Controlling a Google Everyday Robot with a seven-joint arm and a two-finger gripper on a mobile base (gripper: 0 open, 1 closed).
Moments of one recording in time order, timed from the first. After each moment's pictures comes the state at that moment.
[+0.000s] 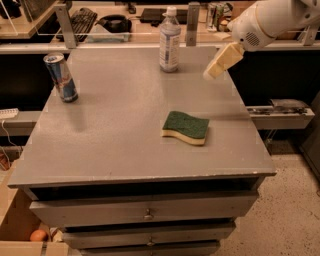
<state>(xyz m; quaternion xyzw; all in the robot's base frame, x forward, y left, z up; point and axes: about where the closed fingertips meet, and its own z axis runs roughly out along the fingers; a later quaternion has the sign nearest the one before) 0.682 -0.158 0.963 -0.52 0.76 0.04 0.38</state>
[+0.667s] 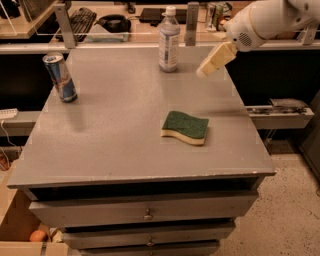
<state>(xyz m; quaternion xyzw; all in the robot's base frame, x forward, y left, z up) 0.696 -0.151 0.959 -0.50 0.76 0.05 0.40</state>
